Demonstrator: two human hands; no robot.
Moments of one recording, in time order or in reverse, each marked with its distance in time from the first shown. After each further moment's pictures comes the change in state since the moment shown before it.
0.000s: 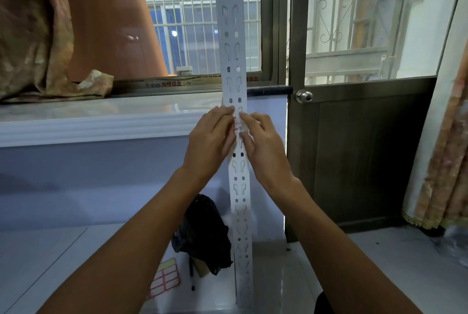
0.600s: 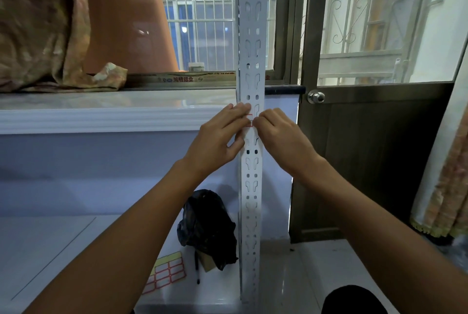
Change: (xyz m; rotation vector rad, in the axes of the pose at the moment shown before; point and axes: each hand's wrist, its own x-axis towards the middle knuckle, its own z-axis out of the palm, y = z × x) left_hand 0.001 -0.023 -0.013 -0.125 -0.155 0.116; right_hand 0.031 0.026 -0.009 -0.441 -0.130 -0.479
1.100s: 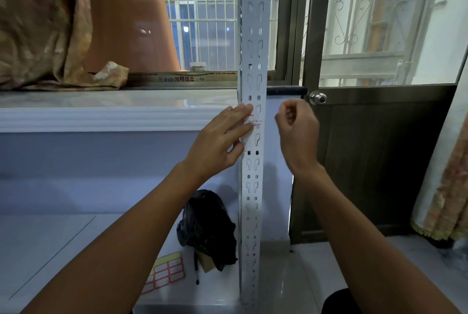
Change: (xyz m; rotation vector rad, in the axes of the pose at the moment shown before) left_hand -0.012 -0.001 0.000 0.029 -0.078 0.045; right_hand 0.002 -0.010 -0.006 0.604 0.388 0.743
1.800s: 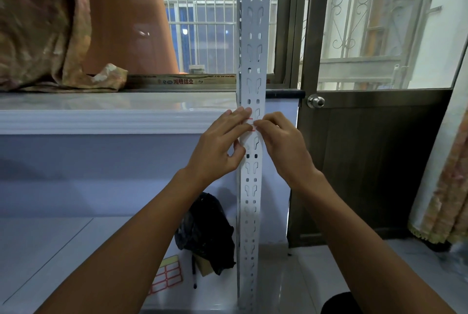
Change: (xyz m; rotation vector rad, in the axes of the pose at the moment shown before) left_hand 0.003 0.013 -0.002 -0.103 0.052 -0.124; right_hand -0.013 -0.001 -0.004 -0.298 -0.280 -0.512
